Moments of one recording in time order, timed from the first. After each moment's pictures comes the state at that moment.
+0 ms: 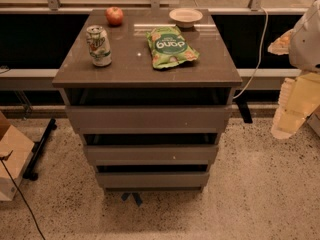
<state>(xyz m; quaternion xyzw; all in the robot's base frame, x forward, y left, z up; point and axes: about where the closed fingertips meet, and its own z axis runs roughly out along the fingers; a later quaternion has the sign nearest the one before) 0.438 -0.217 0.977 -0.60 0.78 -0.03 0.16</state>
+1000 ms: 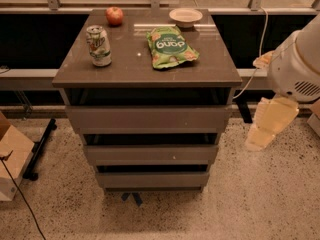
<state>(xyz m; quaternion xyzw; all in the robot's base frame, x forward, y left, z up) 0.447 -0.194 0.938 -0.59 0.78 -0.03 0.21</state>
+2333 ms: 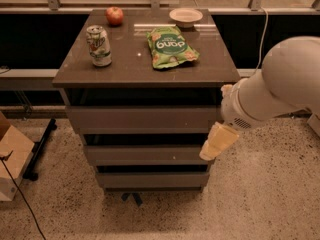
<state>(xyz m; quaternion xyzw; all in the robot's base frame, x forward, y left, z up) 0.494 -0.150 0.837 -0.54 0.80 -0.02 0.27</state>
